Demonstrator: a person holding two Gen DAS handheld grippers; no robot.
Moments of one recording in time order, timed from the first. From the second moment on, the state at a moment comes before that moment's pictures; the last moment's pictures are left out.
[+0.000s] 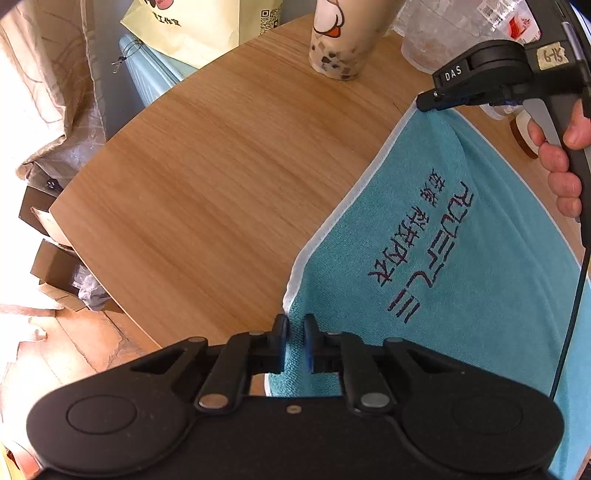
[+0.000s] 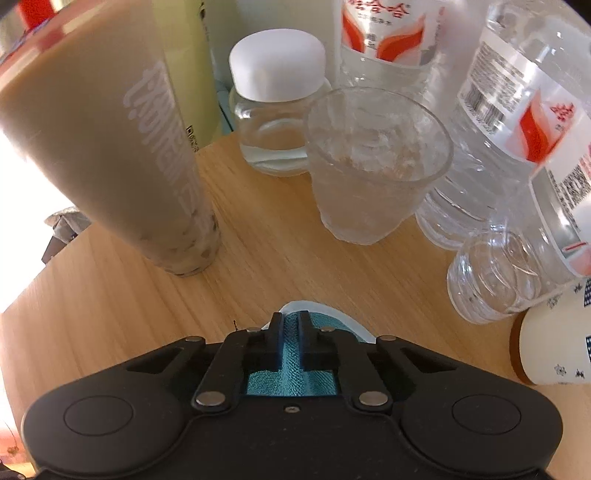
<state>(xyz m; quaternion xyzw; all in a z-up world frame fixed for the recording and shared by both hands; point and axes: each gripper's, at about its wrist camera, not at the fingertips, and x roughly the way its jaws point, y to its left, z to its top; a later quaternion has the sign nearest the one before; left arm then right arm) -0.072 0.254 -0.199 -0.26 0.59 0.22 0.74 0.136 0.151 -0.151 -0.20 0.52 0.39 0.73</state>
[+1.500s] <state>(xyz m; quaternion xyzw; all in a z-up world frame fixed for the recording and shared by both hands) -0.011 0.216 -0.117 -0.11 0.57 0.15 0.80 0.089 -0.185 0.027 0.08 0.39 0.32 0.86</state>
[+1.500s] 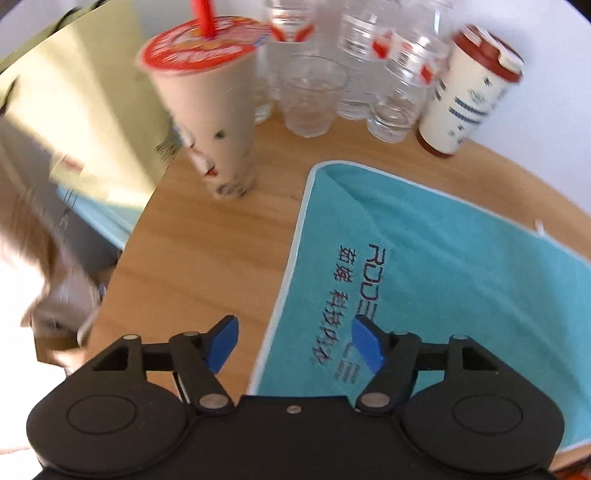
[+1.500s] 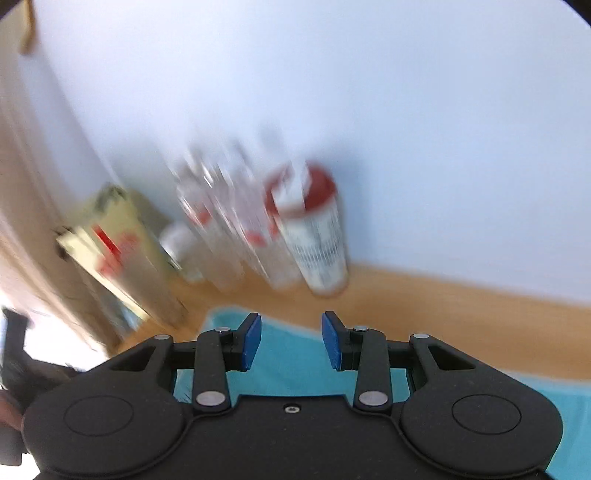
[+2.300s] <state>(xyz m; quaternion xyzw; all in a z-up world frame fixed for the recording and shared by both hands) -0.104 0.090 -0.121 -0.26 0.35 0.60 0.67 0.175 -0.035 0.047 -0.09 0.34 0.65 0.68</state>
